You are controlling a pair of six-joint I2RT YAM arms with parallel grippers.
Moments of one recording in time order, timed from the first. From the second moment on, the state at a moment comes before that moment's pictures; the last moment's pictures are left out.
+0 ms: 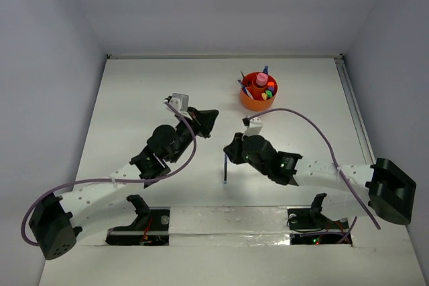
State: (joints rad) left arm -0.87 0.95 0.60 0.46 -0.26 -0.49; right arm 1.07 1.26 0.65 0.12 0.40 0.72
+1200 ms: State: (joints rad) left arm -0.88 0.92 0.31 0.38 -0.02 -0.68; right arm 0.63 1.27 0.91 0.25 0.34 0.41
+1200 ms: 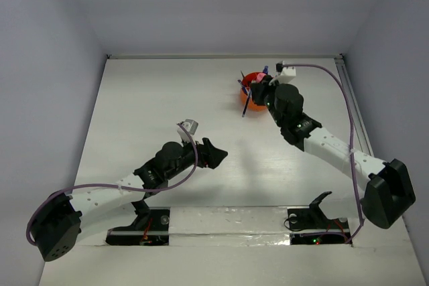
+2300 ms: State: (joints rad) left arm -0.87 0.93 0.31 0.35 -0.09 -0.54; right arm 0.50 1.68 1.11 0.56 0.36 -0.02
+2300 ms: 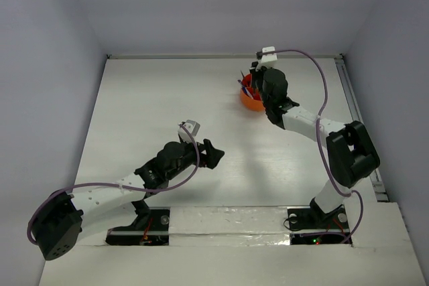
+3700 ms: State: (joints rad) left arm -0.87 0.74 0.43 0.30 -0.19 -0.57; right arm 0.50 0.86 0.92 0.23 0.12 0.36
